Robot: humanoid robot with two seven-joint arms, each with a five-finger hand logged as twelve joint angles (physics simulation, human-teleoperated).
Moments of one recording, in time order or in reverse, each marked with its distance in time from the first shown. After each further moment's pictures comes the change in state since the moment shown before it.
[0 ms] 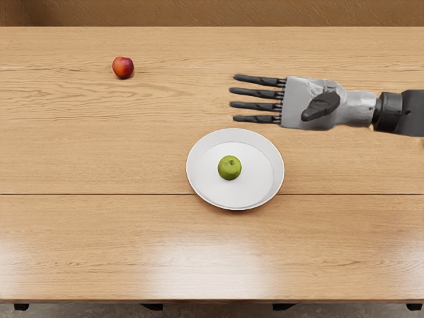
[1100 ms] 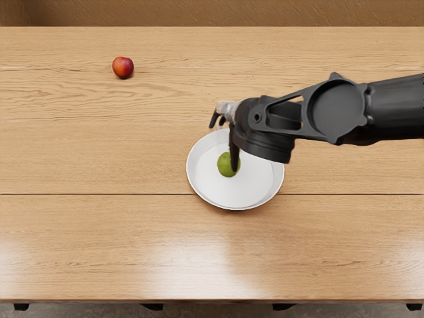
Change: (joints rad) left arm 0.004 0.000 0.001 0.001 0.000 0.000 0.000; right arm 0.825 0.642 -0.957 0.106 -0.921 -0.926 0.000
